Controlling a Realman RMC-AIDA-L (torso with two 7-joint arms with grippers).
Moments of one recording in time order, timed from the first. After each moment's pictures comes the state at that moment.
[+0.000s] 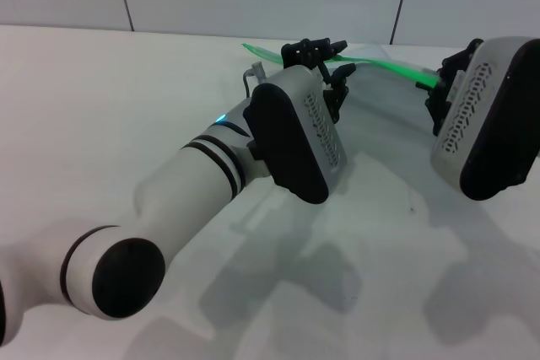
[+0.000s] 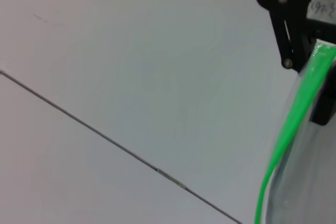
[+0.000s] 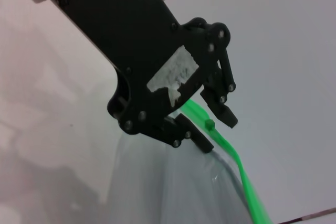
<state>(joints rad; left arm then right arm) -0.58 -2.03 -0.69 -0.93 1.88 0.49 1.43 0.21 2.02 -1.90 -1.72 -2.89 -0.73 2.24</state>
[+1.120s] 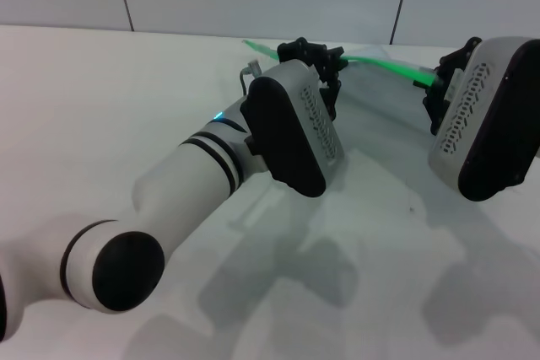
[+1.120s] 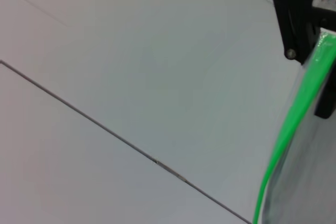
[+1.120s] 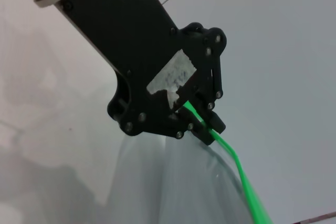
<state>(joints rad) -0.58 -2.03 -0.71 -0.92 1.88 0.47 1.42 0.21 2.02 -1.90 -1.72 -2.89 -0.72 2.24</state>
